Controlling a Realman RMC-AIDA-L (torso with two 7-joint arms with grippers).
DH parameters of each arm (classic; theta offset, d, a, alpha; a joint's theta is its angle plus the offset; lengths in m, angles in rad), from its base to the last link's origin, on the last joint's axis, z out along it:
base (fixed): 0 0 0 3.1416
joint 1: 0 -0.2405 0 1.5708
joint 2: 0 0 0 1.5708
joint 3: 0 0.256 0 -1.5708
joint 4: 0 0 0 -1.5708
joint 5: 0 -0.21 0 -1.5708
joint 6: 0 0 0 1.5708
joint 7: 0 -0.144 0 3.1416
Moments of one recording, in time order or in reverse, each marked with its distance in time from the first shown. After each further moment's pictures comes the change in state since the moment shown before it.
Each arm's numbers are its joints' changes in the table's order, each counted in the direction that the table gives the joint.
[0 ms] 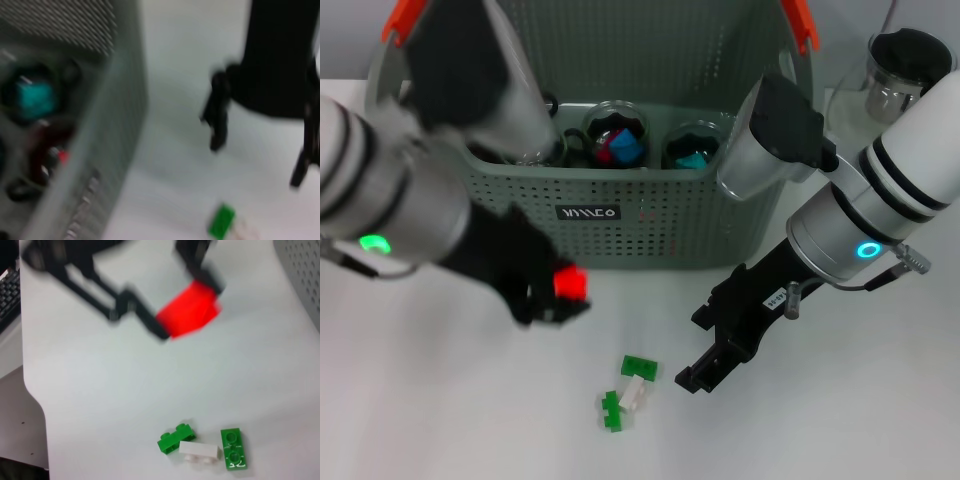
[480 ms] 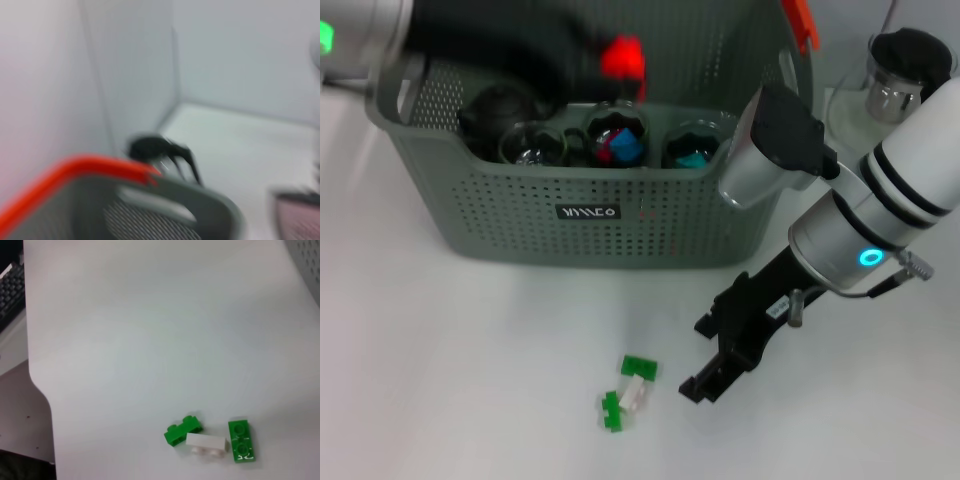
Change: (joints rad) left arm 0.203 0.022 -0.447 -0.017 0.316 0.026 -0.032; right arm 0.007 0.002 -0.009 0.002 0.002 0.010 0.001
